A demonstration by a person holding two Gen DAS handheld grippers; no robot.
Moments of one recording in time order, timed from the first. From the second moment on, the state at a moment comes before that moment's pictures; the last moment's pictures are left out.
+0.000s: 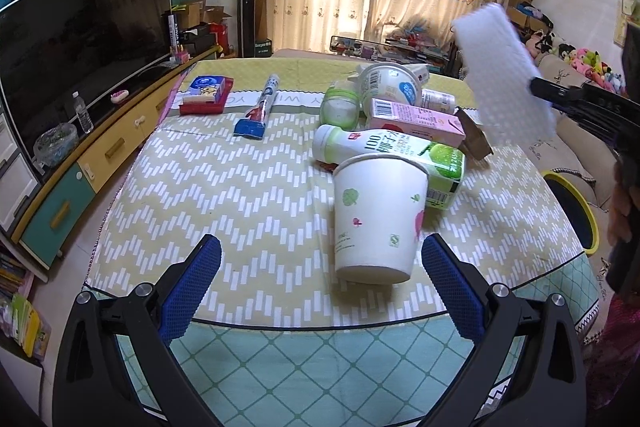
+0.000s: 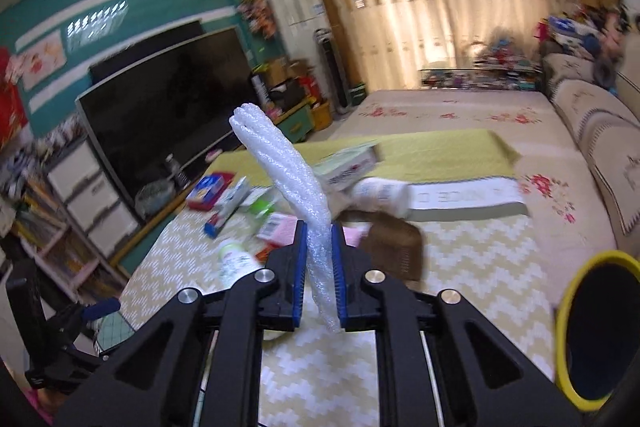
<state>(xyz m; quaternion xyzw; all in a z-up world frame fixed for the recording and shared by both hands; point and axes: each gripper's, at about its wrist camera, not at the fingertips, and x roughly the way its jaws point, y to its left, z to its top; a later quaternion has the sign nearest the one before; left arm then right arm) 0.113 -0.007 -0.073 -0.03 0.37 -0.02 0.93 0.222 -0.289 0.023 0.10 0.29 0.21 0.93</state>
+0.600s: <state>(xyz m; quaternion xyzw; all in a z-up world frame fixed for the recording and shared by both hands) 0.128 -0.040 -0.080 -0.02 0.39 -0.05 0.92 0.185 -0.523 -0.055 0.20 0.31 -0.12 0.92</state>
